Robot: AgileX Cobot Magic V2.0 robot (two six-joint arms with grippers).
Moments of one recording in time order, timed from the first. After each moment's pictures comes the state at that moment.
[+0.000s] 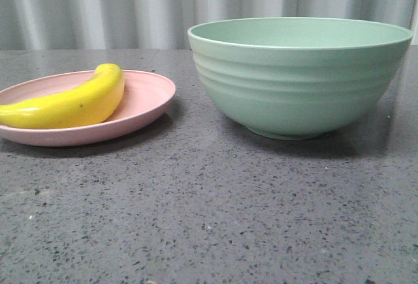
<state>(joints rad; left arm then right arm) -0.14 0.00 0.00 -0.10 0.25 0.06 -0.03 -0.01 0.01 -0.14 0.28 0.13</state>
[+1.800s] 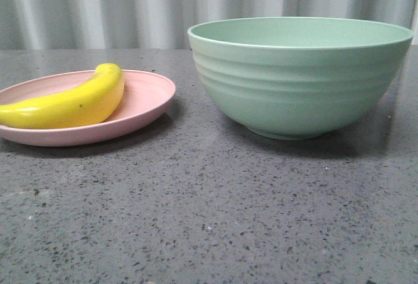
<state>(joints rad) -0.14 0.16 -0.28 -0.11 0.31 0.06 -0.03 0.16 -0.26 0.01 0.38 0.13</state>
